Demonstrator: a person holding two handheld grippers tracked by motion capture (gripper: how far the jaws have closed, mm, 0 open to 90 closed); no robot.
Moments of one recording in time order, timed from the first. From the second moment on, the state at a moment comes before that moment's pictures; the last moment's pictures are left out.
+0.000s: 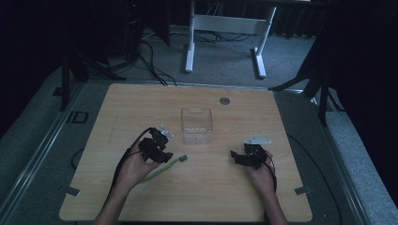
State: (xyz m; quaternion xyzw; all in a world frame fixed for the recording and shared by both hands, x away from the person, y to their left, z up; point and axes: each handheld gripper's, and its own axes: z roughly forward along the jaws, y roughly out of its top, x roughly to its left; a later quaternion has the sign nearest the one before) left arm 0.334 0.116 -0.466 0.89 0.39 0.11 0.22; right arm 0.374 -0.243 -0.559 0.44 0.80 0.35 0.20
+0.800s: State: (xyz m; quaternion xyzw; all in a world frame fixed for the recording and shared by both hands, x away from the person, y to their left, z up) left arm 0.335 0.111 -0.470 0.90 0.38 0.09 0.20; right arm 0.374 -0.243 -0.560 0.44 0.80 0.35 0.20
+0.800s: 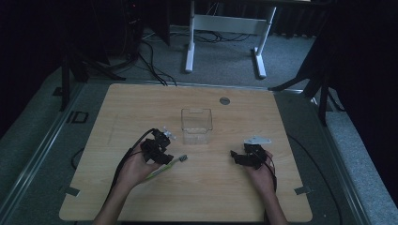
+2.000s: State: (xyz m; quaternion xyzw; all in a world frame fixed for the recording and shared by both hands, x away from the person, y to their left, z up) left arm 0.341 0.106 -0.475 0.91 0.37 0.07 0.15; right arm 0.374 -0.243 -0.560 0.44 0.80 0.35 0.20
